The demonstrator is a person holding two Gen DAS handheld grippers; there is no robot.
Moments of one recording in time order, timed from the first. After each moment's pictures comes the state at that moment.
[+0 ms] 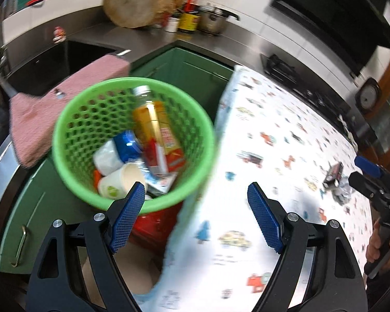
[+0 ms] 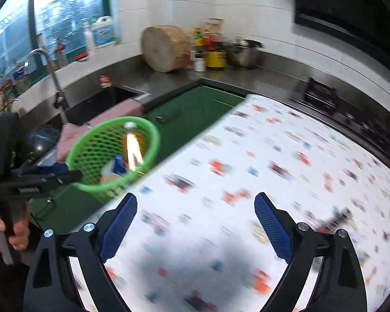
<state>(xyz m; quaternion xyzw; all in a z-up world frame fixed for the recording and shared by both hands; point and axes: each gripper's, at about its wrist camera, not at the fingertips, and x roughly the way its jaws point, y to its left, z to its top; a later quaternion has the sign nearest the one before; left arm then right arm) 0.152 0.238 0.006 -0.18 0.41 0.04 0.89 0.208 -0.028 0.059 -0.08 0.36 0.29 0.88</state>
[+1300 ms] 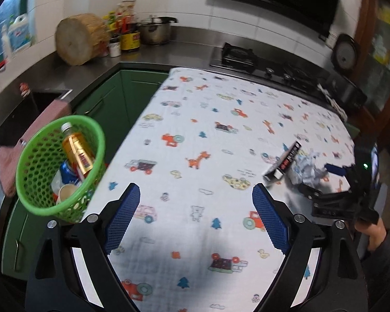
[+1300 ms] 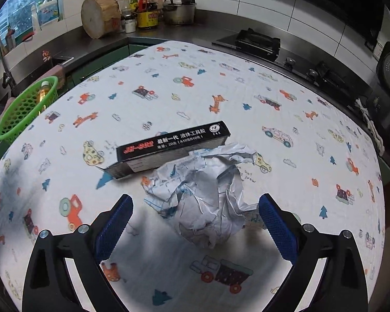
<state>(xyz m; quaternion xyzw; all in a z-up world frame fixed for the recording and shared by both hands) 0.186 0.031 0.051 -0.07 0.40 0.01 0.91 0.277 -0.217 -0.033 -0.12 0.43 0.19 0.88</state>
